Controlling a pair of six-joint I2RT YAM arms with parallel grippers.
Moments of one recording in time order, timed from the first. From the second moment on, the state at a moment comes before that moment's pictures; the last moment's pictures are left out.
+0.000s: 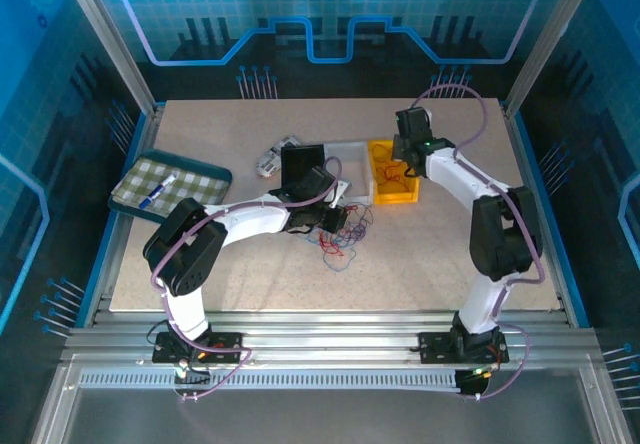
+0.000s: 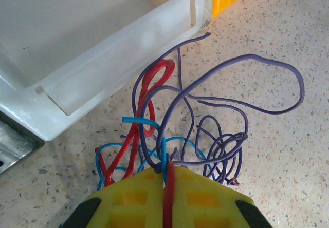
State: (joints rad) left arm -0.68 1.82 1.12 -0.21 0.19 -0.30; right arm 0.28 1.84 1.38 -0.40 0.34 0.33
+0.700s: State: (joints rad) left arm -0.67 1.82 1.12 -0.19 0.19 -0.33; right arm 0.31 2.07 1.51 -0.62 0.18 0.32
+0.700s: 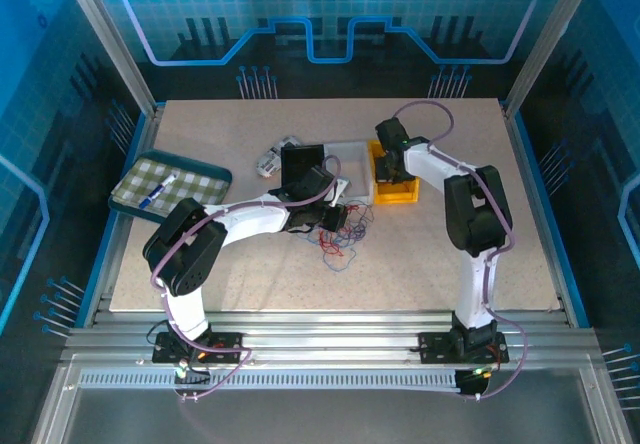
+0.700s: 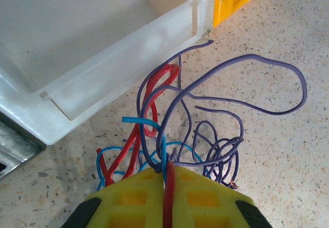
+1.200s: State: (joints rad) left arm -0.67 1.82 1.12 -0.19 0.18 -0.35; right arm 0.31 1.95 1.52 -0.59 0.17 0.32
